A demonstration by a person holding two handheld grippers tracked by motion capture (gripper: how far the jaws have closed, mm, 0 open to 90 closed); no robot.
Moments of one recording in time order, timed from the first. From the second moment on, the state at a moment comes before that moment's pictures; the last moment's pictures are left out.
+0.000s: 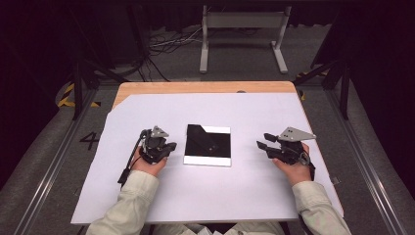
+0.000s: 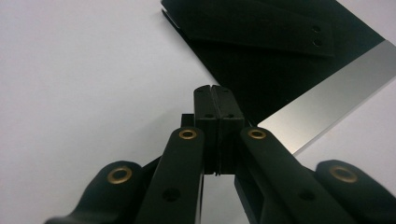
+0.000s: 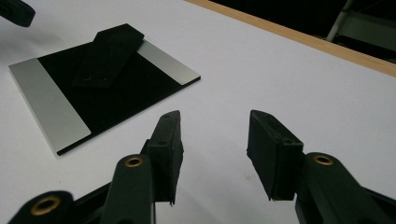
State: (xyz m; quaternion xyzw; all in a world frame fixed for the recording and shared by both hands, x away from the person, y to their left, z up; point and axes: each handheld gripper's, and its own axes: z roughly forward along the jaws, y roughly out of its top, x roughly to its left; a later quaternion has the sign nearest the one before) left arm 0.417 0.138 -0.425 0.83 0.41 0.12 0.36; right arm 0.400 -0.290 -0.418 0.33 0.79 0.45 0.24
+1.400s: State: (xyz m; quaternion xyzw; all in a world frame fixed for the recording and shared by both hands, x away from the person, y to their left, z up) left arm 0.414 0.070 -0.438 0.88 0.34 0.00 0.33; right arm 0.398 -0.289 -0.420 0.34 0.80 0.44 0.23
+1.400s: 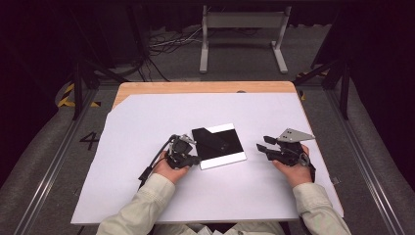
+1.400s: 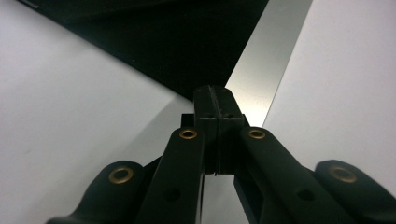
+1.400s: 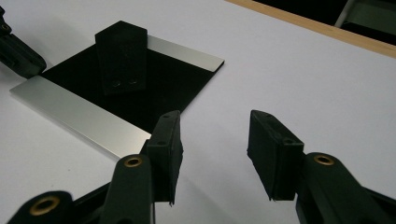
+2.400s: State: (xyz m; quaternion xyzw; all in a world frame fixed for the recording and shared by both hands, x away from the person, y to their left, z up) left arm 0.452 0.071 -0.395 0.85 0.35 0.09 0.38; right arm 0.401 -0.292 -0.432 0.36 0.81 0.43 0.20
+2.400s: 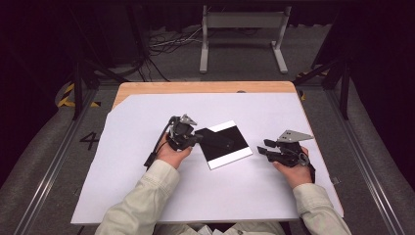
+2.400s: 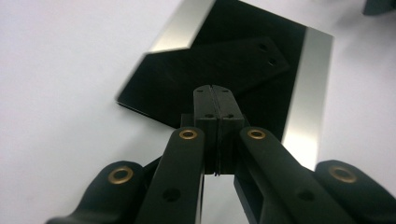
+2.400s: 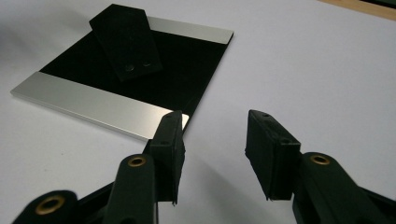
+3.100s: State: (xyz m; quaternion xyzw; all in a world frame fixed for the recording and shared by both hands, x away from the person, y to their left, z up) left arm 0.518 0.058 -0.416 0.84 0.41 0.07 0.36; right arm 0.400 -0.297 -0.432 0.36 0.80 0.43 0.20
